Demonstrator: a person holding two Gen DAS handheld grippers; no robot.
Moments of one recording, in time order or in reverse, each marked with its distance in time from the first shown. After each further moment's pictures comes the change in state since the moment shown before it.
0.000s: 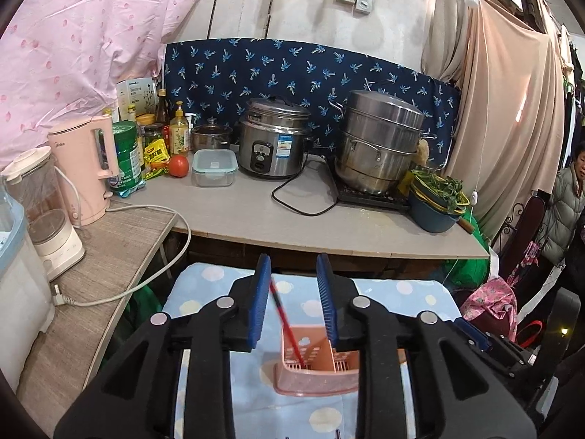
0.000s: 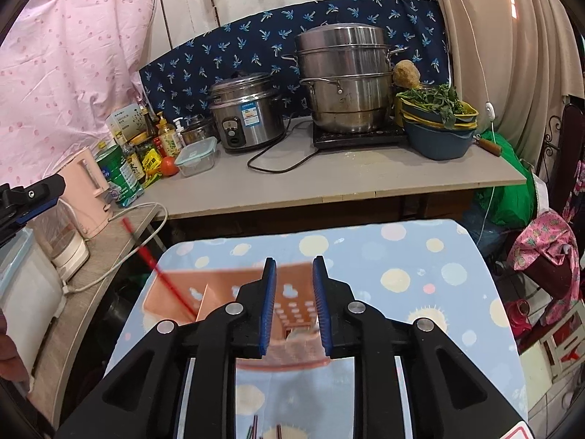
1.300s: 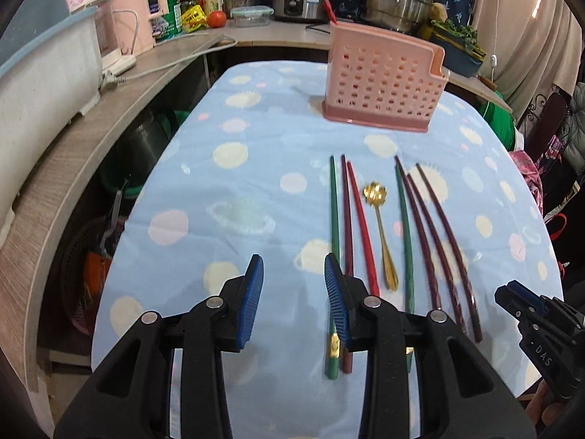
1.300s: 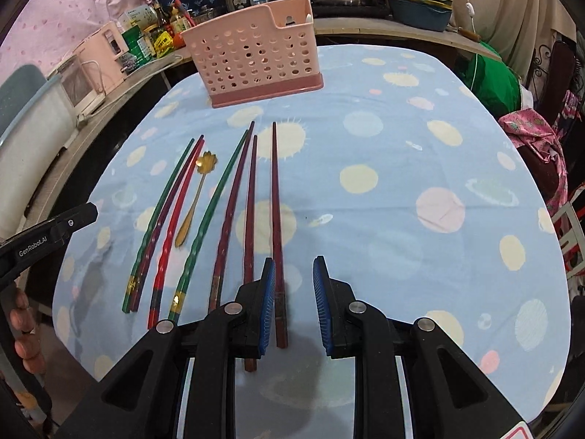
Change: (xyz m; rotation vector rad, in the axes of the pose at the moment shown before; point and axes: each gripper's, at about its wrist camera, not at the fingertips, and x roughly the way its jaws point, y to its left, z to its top) left arm -0.091 0.035 -0.272 0.030 0.427 0.122; right arm -0.104 -0.004 -0.260 -0.041 0.349 -0.027
